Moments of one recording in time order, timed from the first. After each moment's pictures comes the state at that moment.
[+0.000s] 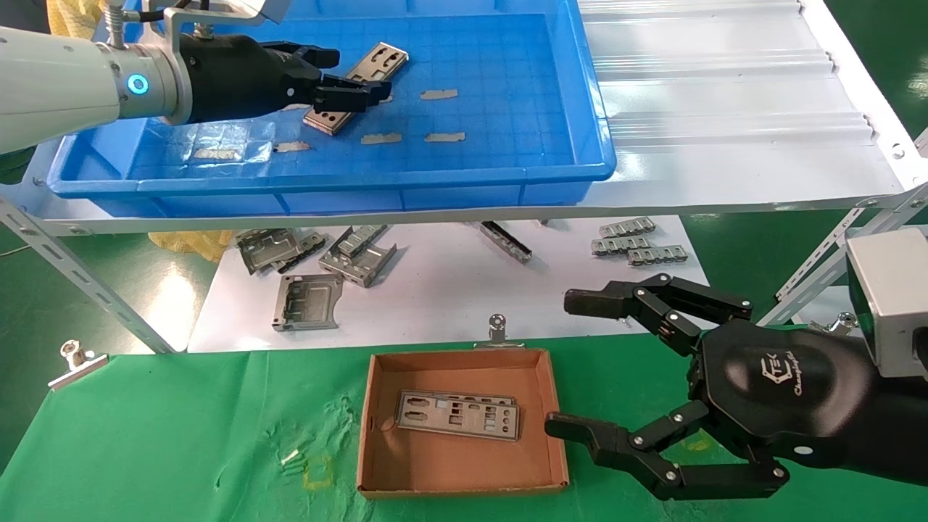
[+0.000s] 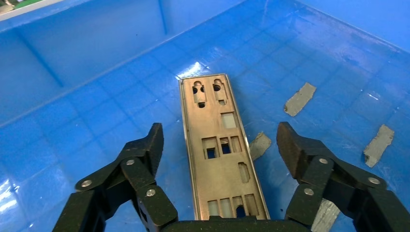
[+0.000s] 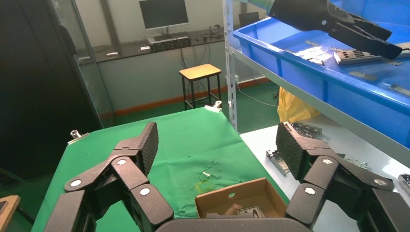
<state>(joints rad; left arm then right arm) -2.02 1.28 0.57 -0.01 1.39 0.96 -0.06 1.08 -0.55 -0.41 1.22 -0.62 -1.42 0.11</state>
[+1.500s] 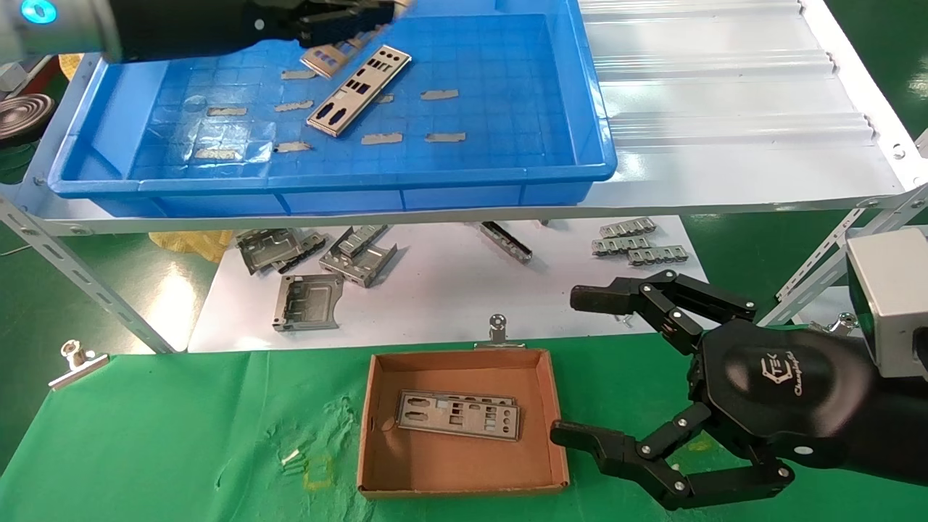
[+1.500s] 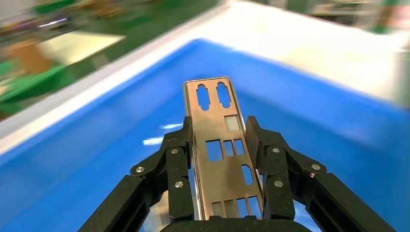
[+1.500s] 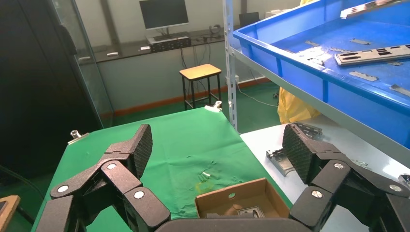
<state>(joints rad) -2.08 1.19 0.52 -0.07 1.31 1.29 0.02 1.08 -0.55 -0.41 1.22 -0.62 -1.42 0.11</state>
